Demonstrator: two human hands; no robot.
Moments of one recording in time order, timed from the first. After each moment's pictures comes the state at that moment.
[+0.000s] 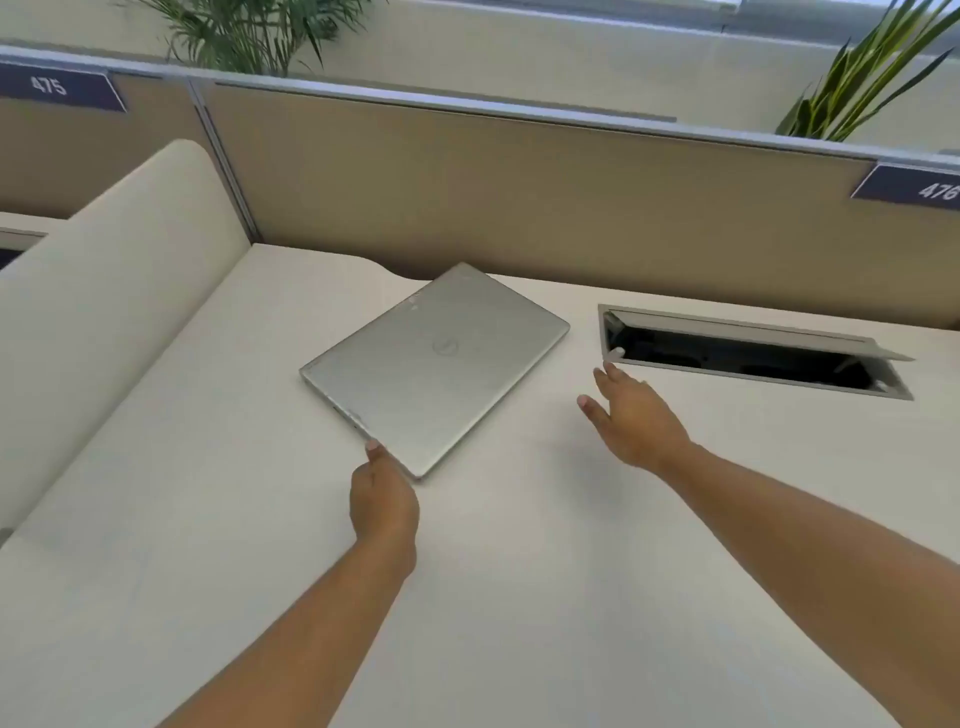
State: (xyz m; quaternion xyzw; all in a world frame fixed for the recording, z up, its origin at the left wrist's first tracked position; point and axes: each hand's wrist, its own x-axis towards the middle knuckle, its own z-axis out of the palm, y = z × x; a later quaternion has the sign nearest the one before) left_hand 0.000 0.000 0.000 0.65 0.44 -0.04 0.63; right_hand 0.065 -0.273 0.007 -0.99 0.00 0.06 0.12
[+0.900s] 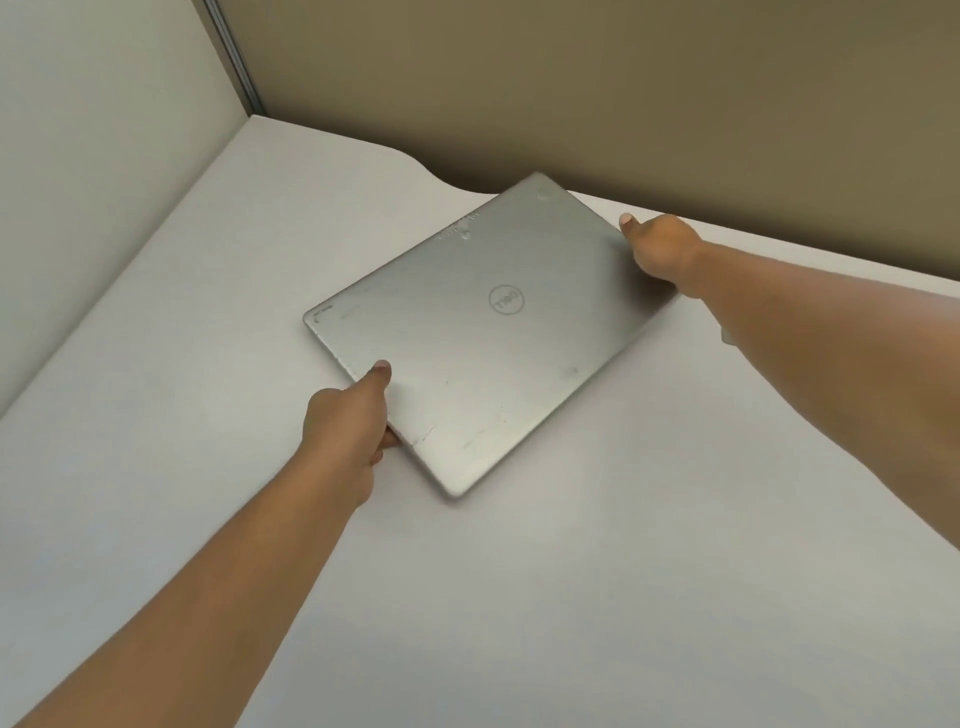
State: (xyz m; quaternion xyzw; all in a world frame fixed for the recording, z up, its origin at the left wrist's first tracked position) left_hand 0.107 0.073 -0.033 0.62 0.45 -0.13 0.63; right_hand 0.323 -0.230 -0.039 -0.95 0.15 0.13 0.23
